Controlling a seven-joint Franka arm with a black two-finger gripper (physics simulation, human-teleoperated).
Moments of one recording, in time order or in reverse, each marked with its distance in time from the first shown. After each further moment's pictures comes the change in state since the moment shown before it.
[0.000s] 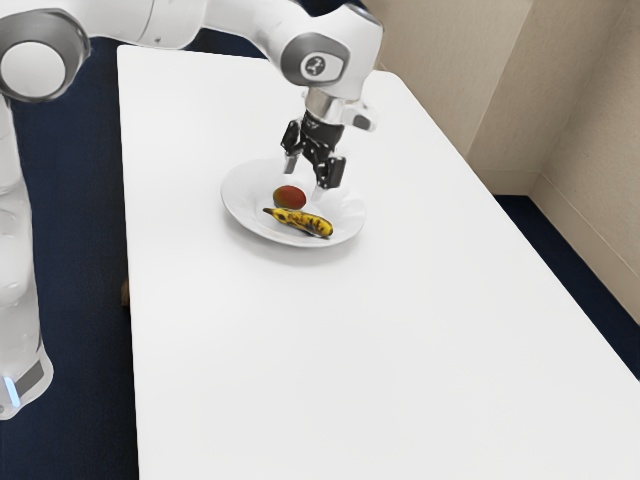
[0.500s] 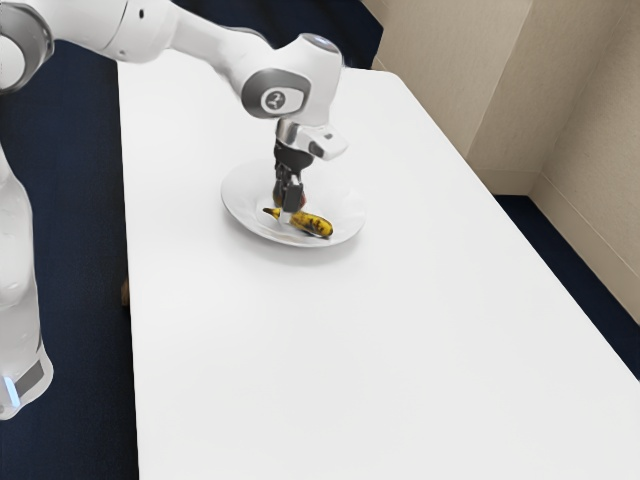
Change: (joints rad) arm 0.015 -0.096 0.017 -0.259 0.021 0.241 0.455
